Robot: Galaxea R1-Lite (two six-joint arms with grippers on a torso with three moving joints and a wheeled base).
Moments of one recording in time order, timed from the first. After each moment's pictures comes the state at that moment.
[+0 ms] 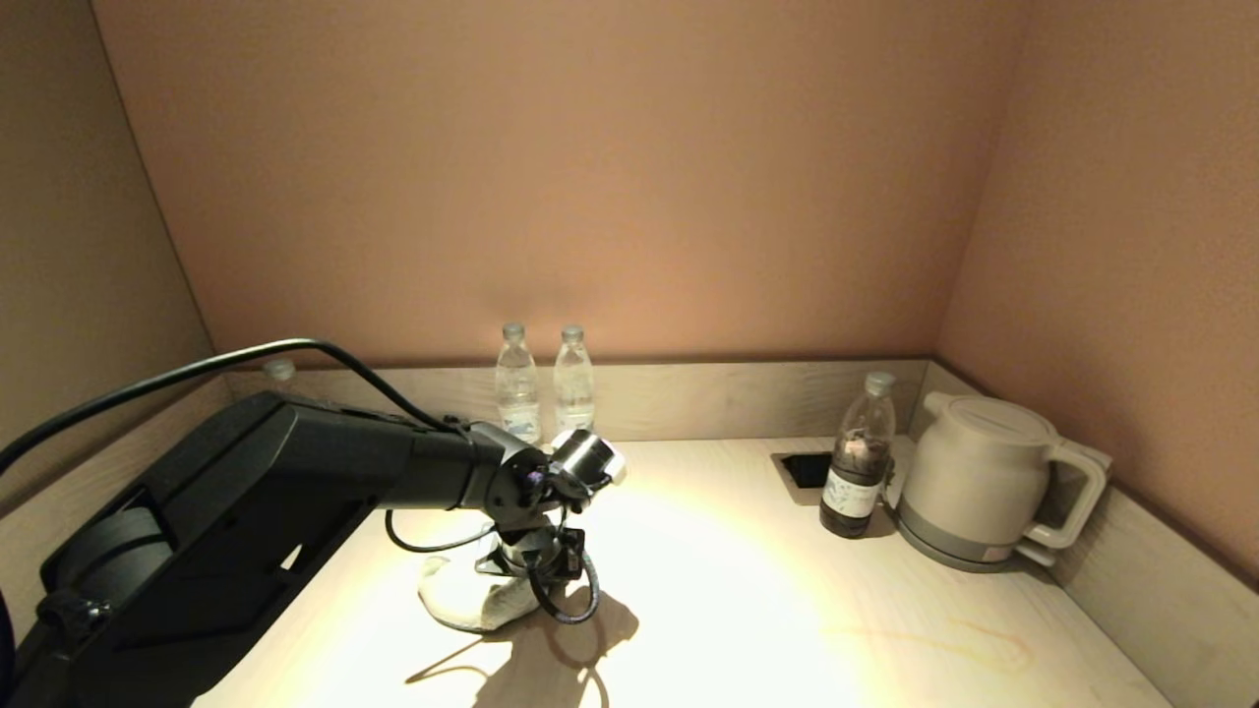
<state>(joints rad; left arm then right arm) -0.67 2.49 -1.84 0.58 0.39 -0.63 0.00 0.00 0.00 0.00 -0.01 0.03</state>
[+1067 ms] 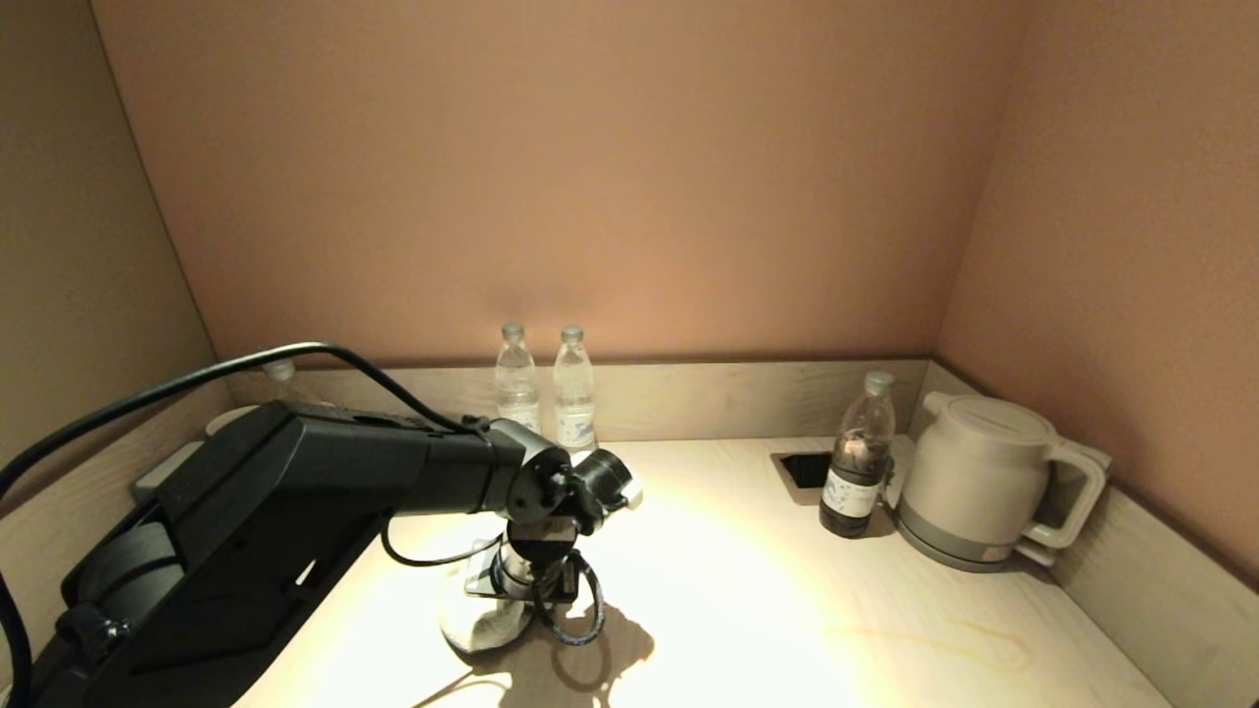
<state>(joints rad) -0.71 2.50 -1.90 0.83 0.45 -0.76 0.00 0.00 0.00 0.00 -0.01 0.03</state>
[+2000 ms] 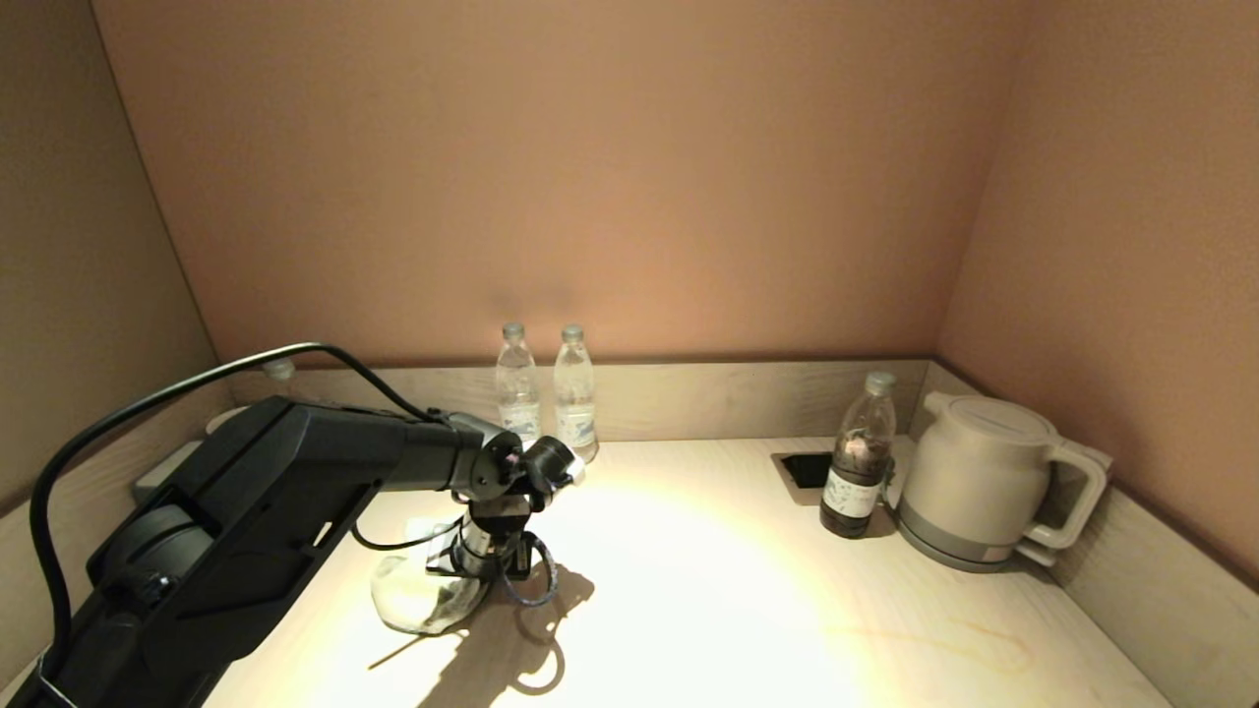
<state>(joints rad) -0.56 2.58 -1.95 0.80 0.47 -0.67 0.00 0.00 0.00 0.00 -0.01 0.02</state>
